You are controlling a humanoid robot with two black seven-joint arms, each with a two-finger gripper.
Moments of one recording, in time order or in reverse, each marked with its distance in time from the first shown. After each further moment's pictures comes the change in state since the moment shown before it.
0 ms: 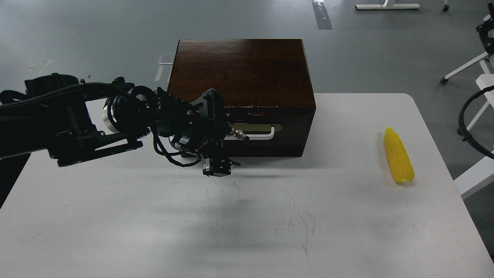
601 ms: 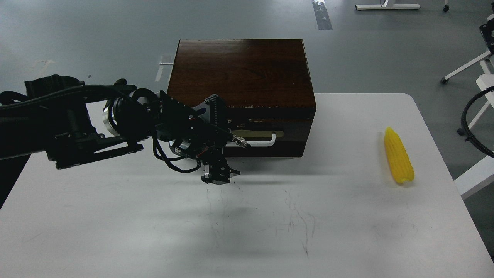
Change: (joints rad) left arm -0.003 0.004 0.000 -0.052 -0.001 -0.034 -0.035; right arm 0.000 -0.007 0.000 -0.001 0.000 0.000 0.003
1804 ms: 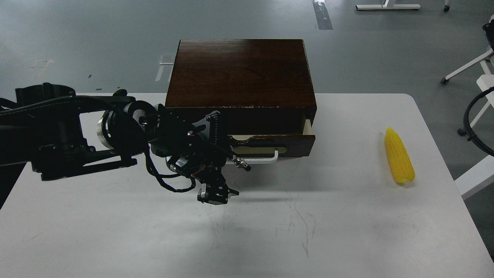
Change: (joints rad) left arm 0.001 0.050 -0.002 -0.156 -0.004 -0.045 -0.013; right arm 0.000 -0.008 0.002 0.000 -0.001 0.000 0.000
